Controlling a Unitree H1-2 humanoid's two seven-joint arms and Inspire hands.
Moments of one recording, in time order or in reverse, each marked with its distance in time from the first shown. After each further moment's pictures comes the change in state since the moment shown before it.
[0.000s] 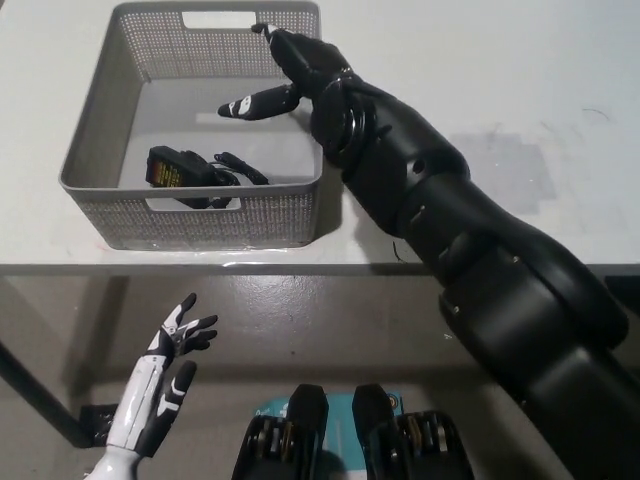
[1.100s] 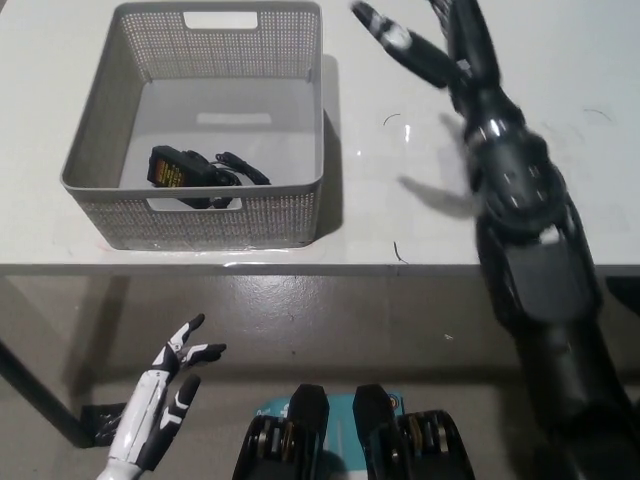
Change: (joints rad) left_arm 0.025 0.005 -0.001 0.029 0.007 0.003 -0.021; right_arm 0.629 -0.116 -0.452 -1.078 0.323 -0.024 0.043
